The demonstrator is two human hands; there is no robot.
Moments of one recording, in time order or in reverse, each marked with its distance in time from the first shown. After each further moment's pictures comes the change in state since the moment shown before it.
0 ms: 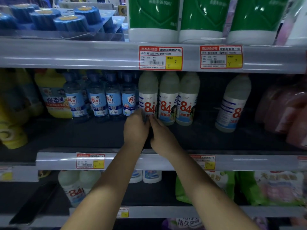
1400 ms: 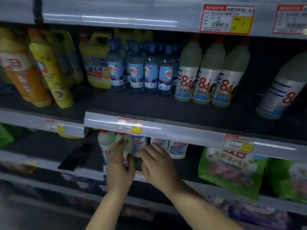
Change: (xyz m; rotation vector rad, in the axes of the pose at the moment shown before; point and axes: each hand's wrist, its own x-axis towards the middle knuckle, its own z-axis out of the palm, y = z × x) left_hand -0.188 -0.103 -0.084 0.006 0.212 -0.092; right_hand -0.085 -0.037 0.135 -0.109 0.361 -0.669
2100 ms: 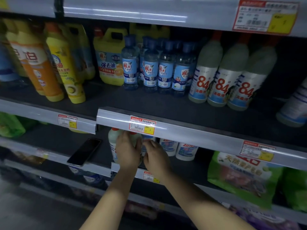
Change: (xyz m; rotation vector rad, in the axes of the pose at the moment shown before) left_hand 0.047 -0.047 0.035 0.148 -0.012 -0.278; right_hand 0.013 0.018 0.064 0.086 -0.436 0.360
